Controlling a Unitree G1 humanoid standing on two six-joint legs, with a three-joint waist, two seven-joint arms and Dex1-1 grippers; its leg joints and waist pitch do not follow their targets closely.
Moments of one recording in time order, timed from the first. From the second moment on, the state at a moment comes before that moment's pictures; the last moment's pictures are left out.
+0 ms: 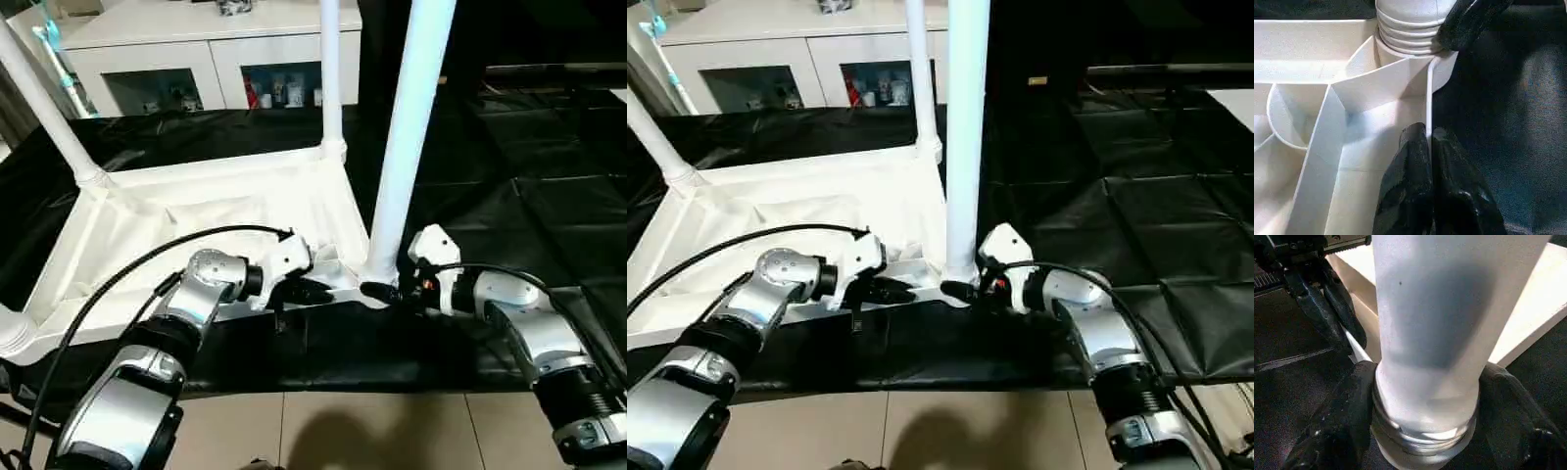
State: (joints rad) left arm -0.72 0.24 -0.23 0.92 0.07 -0.15 -1.16; right arm -0.43 -0.41 0.16 0.41 0.11 0.10 0.94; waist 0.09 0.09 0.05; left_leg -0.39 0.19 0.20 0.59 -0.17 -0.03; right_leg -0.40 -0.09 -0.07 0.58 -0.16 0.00
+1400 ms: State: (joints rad) left arm -0.79 0.17 -0.21 1.04 0.10 -0.13 -0.96; right arm -0.48 -0.29 0.09 0.55 0.07 0.10 0.69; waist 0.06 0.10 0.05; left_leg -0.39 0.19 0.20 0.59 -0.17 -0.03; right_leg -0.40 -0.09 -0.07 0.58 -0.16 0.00
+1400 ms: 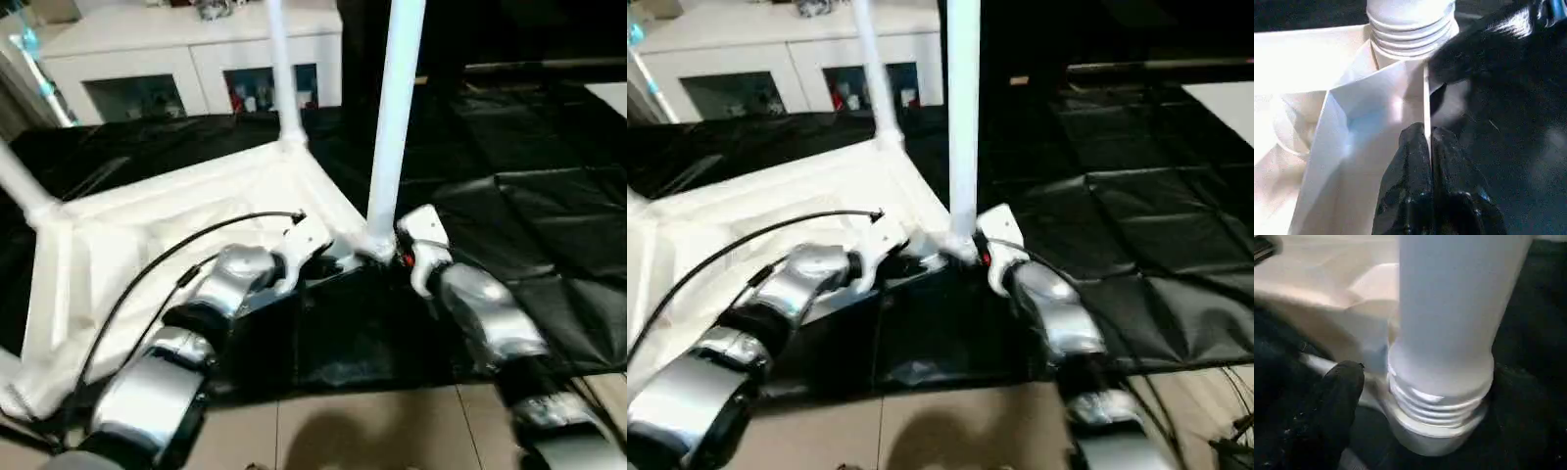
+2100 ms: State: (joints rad) left arm -0.71 0.25 -0.21 0.92 0.07 -0.13 -1.17; right arm -0.44 -0.36 0.11 0.43 0.15 0.13 0.92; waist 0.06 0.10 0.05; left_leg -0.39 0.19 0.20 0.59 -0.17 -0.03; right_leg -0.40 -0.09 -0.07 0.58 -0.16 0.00
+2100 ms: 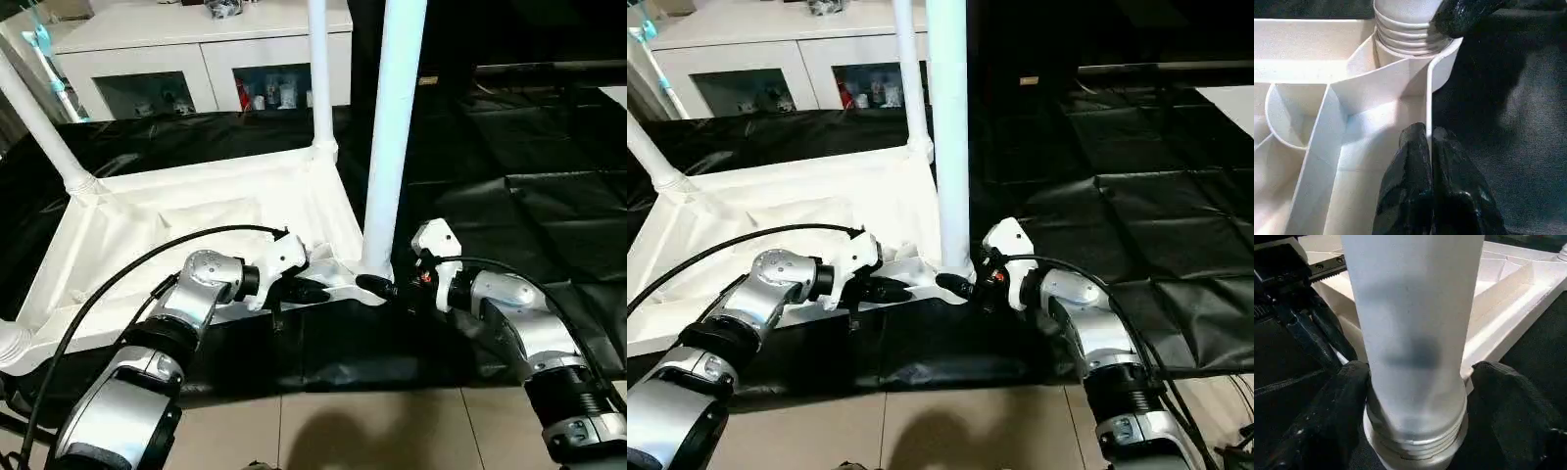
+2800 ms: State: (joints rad) left arm -0.75 0.18 -0.20 0.97 0.08 -0.06 -0.99; right arm -0.48 -0.24 0.08 0.49 0.10 0.17 0.66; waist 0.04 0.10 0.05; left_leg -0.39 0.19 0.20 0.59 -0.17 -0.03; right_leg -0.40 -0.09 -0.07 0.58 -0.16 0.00
